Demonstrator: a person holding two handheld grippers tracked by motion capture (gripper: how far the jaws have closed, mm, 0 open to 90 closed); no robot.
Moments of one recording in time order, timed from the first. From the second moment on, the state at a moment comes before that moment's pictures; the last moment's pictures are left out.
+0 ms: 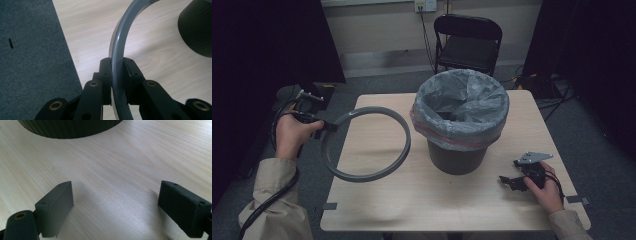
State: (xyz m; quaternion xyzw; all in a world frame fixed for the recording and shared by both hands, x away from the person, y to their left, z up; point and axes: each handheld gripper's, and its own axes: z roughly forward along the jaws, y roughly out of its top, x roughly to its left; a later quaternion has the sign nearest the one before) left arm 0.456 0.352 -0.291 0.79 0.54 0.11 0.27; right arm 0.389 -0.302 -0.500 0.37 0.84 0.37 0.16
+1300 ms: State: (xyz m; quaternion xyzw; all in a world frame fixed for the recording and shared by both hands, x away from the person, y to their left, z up) left arm 0.503 0.280 -0.182 0.81 0.49 0.10 0.31; right arm 0.390 -0.303 -0.499 0.38 0.83 0.37 0.15
